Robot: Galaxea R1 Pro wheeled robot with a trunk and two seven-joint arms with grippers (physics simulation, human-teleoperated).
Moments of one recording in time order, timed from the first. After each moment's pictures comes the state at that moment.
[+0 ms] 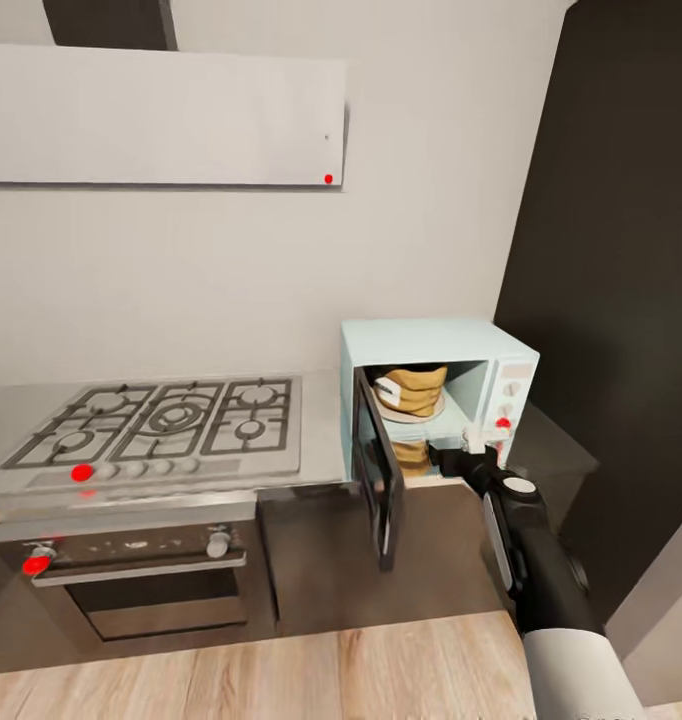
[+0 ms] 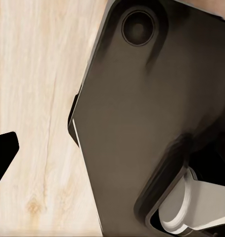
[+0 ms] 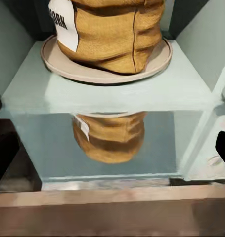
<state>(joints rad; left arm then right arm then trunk) 0.00 -0.03 0.02 -0.05 0.35 -0.05 0.11 -0.59 0.09 -0.16 -1.27 0.22 0.48 0.21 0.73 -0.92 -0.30</state>
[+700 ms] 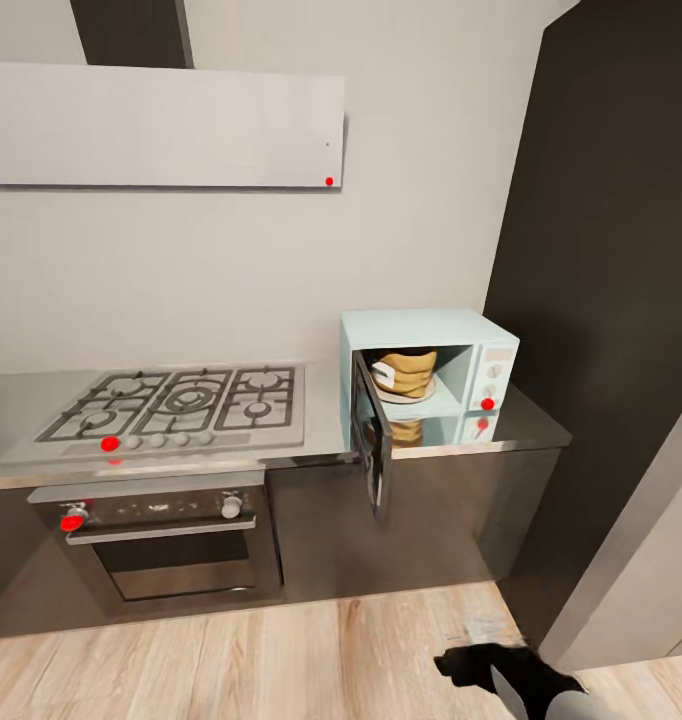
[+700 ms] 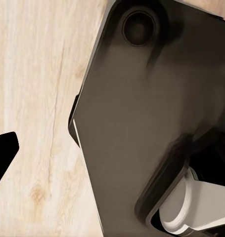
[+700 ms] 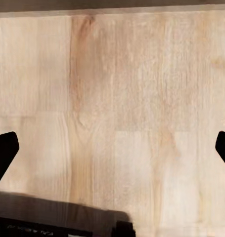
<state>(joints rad) 0.00 -0.03 0.01 -0.05 0.35 -0.05 0.11 -0.59 -0.03 -0.18 -0.15 0.25 0.16 0.20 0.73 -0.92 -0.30</state>
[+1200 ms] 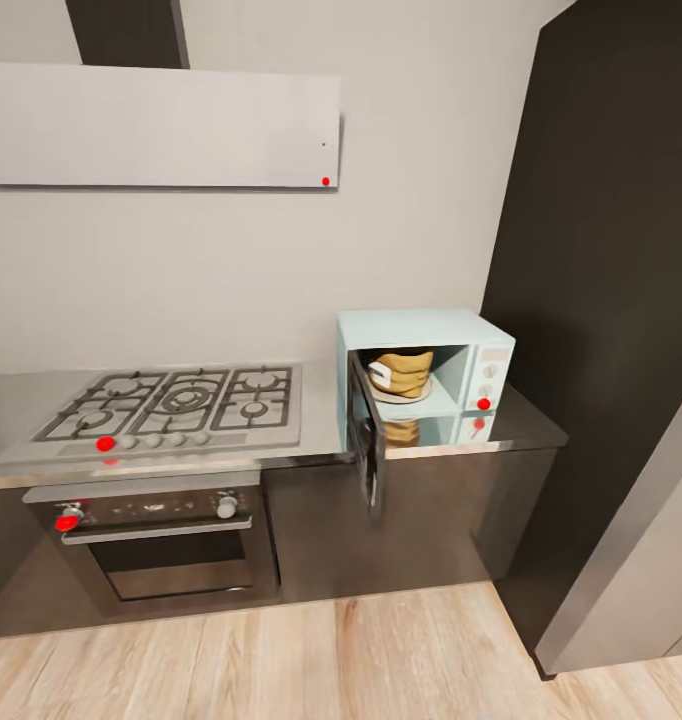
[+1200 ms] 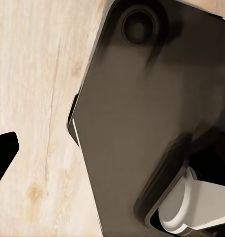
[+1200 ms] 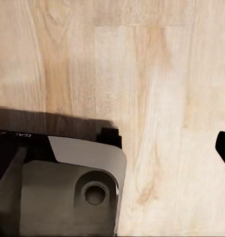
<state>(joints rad) 0.00 -0.03 0.02 -0.05 0.36 -0.05 0.11 -0.45 -0.07 -0.18 0.03 0.30 0.12 0.12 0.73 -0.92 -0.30</state>
